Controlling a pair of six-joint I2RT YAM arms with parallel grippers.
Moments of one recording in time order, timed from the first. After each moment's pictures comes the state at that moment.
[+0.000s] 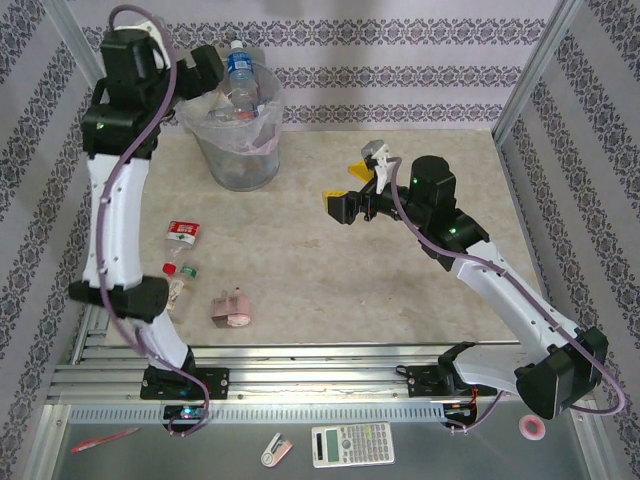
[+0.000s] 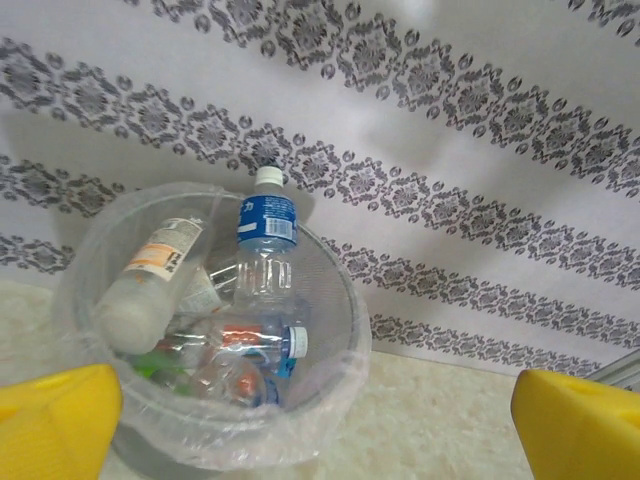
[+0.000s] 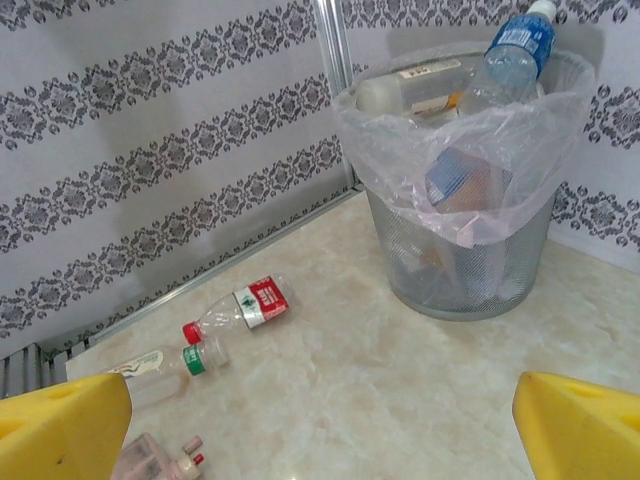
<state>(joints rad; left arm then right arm) -0.09 1.70 2.37 -0.94 -0.01 -0.41 0.49 1.19 1.11 -0.11 -0.52 0.13</state>
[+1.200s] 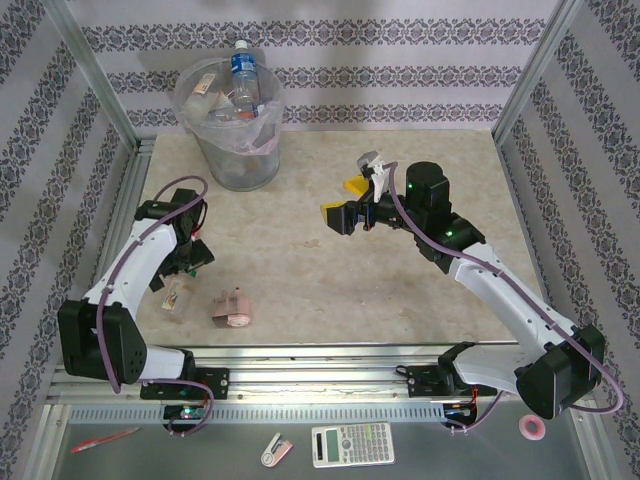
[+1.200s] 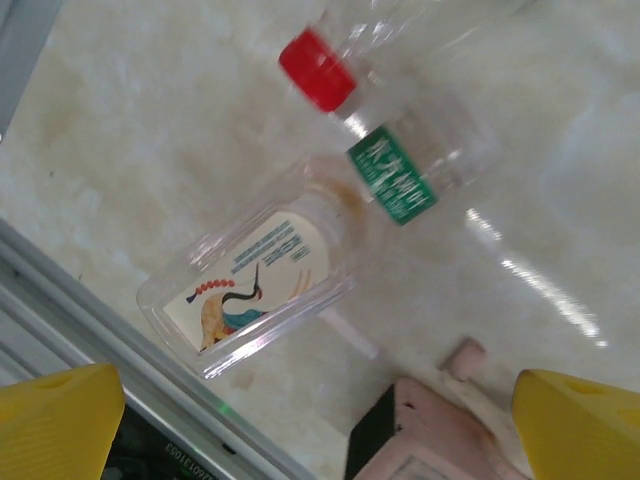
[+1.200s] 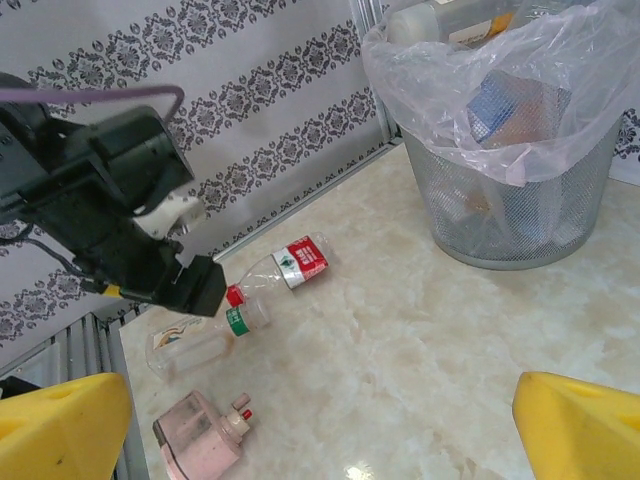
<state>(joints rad) -0.07 1.37 1.09 -1.31 -0.25 -0.81 0.49 1.19 1.06 -0.13 -0.59 0.19</state>
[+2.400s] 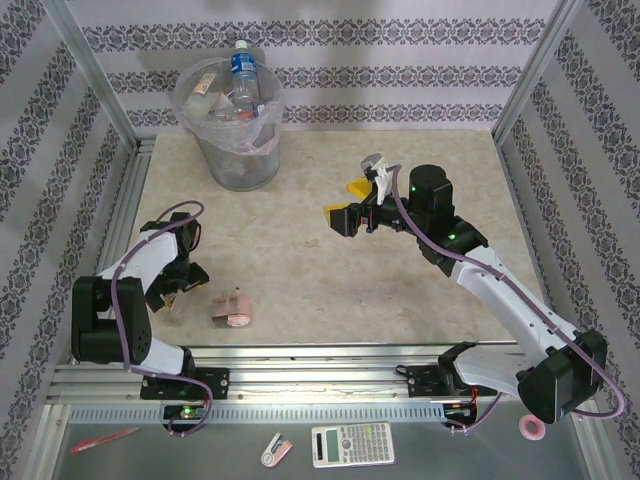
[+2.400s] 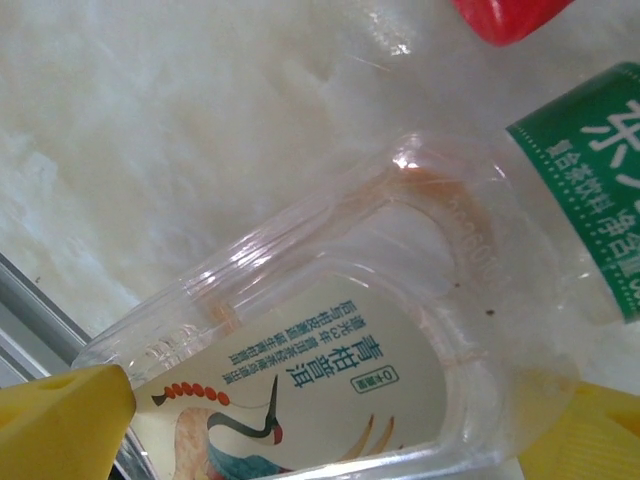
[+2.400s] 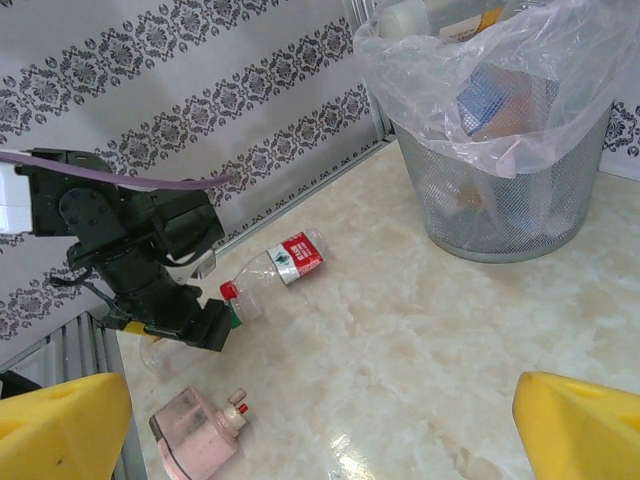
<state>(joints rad) 0.04 1.45 0.86 -1.09 -0.23 -0.77 0.47 1.17 1.03 -0.13 -0.59 0.19</state>
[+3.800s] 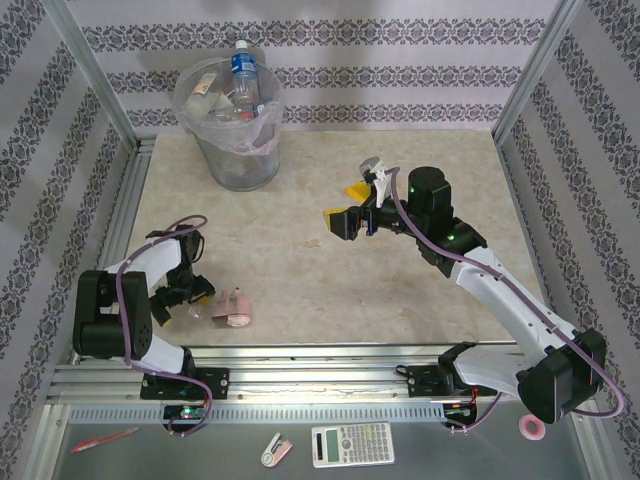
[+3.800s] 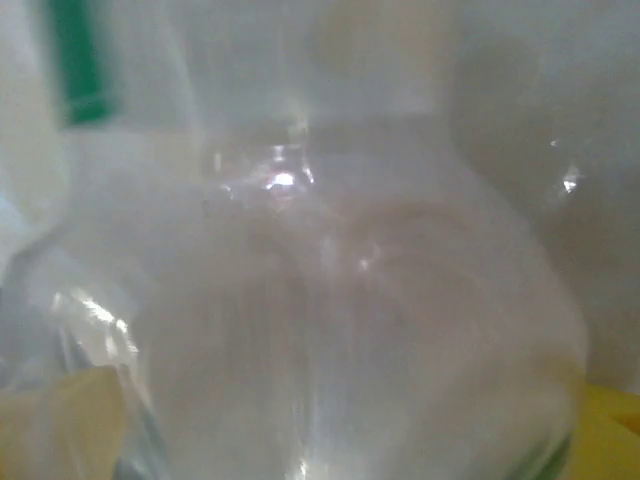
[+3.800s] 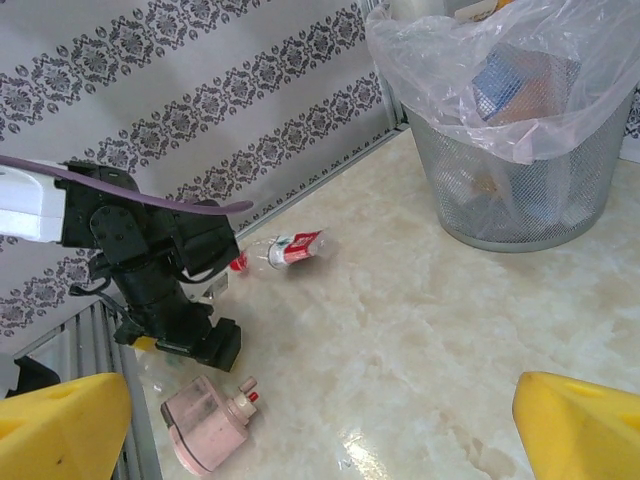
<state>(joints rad) 0.04 1.48 0.77 -1.06 -0.14 -0.78 0.47 1.17 1.02 -0.13 -0.62 0.19</state>
